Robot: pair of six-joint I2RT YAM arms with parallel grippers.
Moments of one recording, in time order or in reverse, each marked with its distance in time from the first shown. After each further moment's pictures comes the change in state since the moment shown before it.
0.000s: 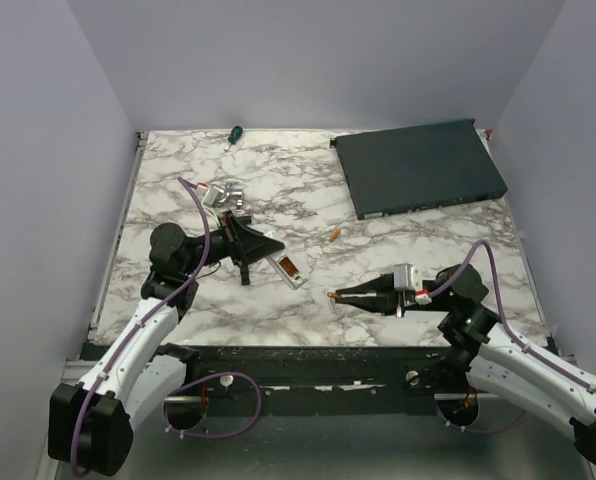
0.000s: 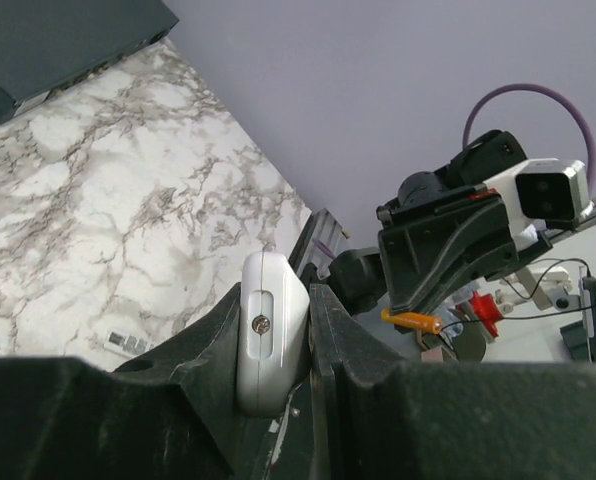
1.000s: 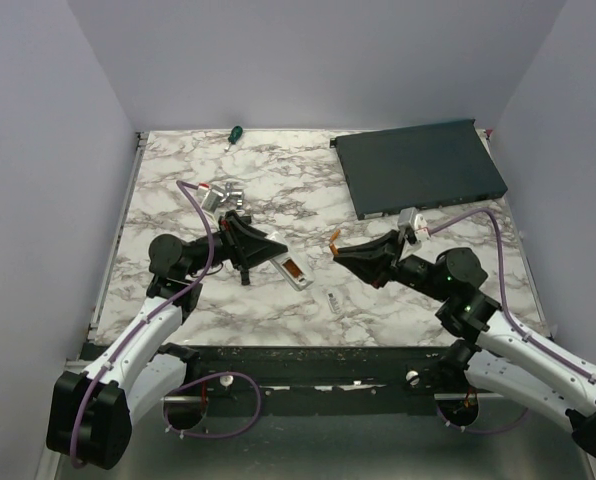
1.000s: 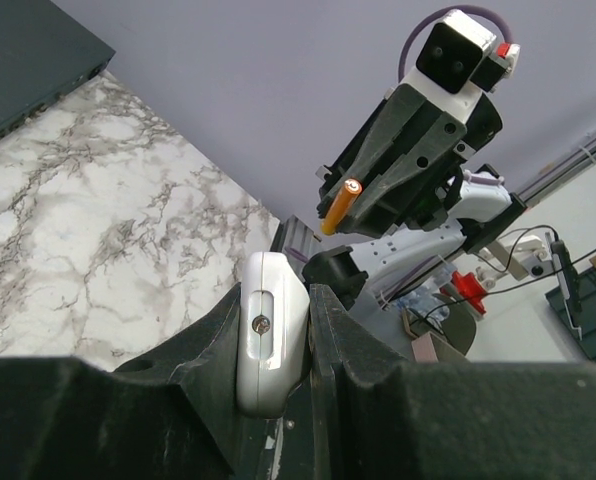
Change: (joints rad) left arm -0.034 0.050 -0.059 0.355 0.041 -0.112; right arm 0.000 0.101 0.146 -0.032 0.433 0.432
